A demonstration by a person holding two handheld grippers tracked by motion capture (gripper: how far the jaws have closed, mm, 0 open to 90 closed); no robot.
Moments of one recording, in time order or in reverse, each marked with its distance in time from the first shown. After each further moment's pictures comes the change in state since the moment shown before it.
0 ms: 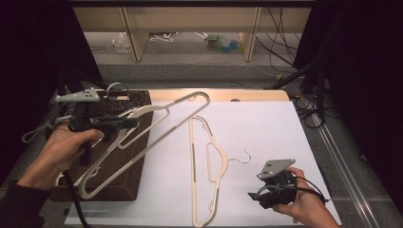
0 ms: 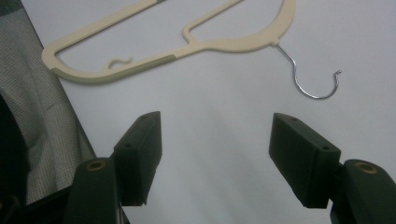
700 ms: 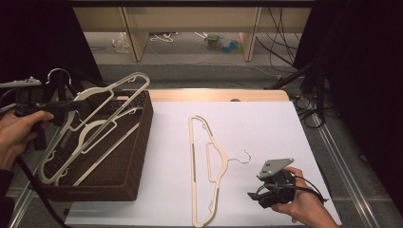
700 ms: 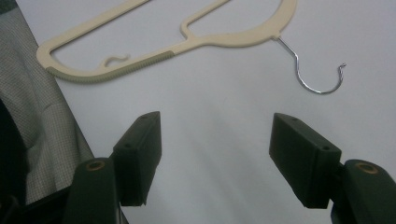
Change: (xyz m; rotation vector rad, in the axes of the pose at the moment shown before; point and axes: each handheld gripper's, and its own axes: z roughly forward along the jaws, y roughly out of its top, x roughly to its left) left arm 0.119 -0.021 -0.072 -0.065 0.244 -0.135; right arm -0.002 -0.001 0.005 0.009 0.007 0.016
